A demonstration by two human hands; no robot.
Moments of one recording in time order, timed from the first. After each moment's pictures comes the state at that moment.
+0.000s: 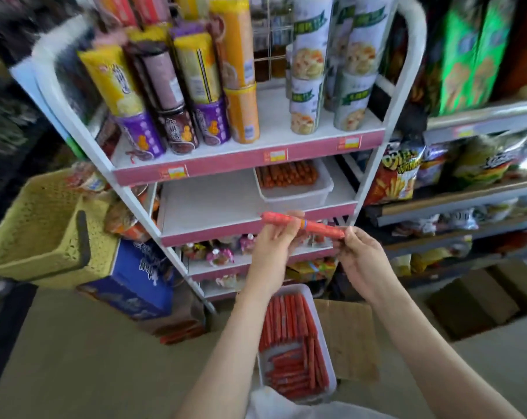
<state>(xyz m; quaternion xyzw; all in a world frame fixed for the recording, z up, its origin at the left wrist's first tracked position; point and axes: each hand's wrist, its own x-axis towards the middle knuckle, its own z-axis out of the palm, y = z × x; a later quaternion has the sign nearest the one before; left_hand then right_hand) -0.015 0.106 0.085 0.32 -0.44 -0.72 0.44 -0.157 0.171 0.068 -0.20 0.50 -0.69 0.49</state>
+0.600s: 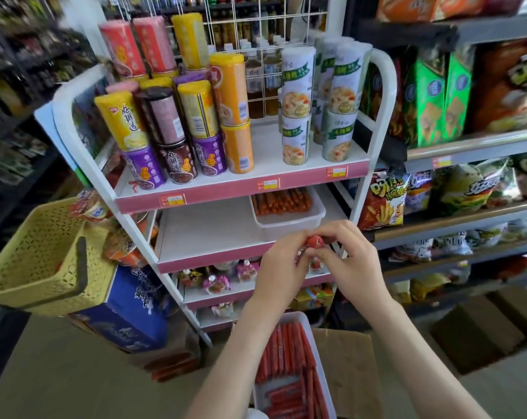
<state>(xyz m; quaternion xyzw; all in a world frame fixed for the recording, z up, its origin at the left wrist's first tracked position) -0.025 0.123 0.120 0.32 -0.82 -0.25 0.40 -0.145 0.180 0.130 -0.63 0.57 -0.53 0.04</state>
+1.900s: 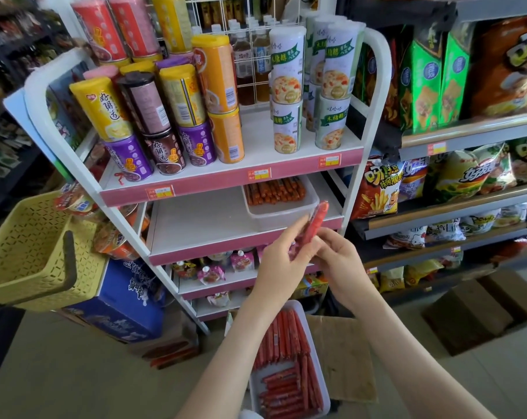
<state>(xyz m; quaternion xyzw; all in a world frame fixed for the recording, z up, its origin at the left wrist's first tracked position) -0.038 0.128 0.113 0.35 -0.74 -0.47 0.33 -0.155 0.168 0.090 -0.36 0.52 -0.62 0.45</state>
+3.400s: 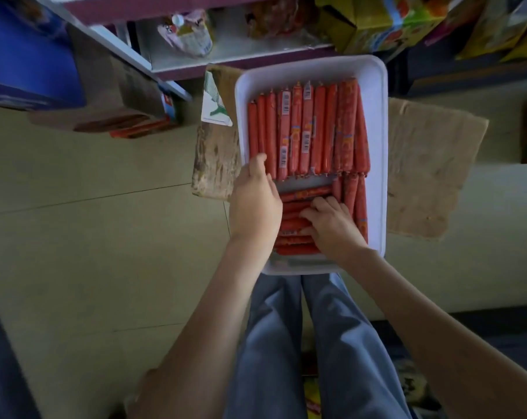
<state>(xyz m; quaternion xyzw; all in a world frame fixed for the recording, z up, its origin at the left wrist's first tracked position) 0.037 0.134 -0.334 0.66 -0.69 -0.29 0.04 -0.090 0.220 -0.390 -0.63 0.67 0.04 0.40</state>
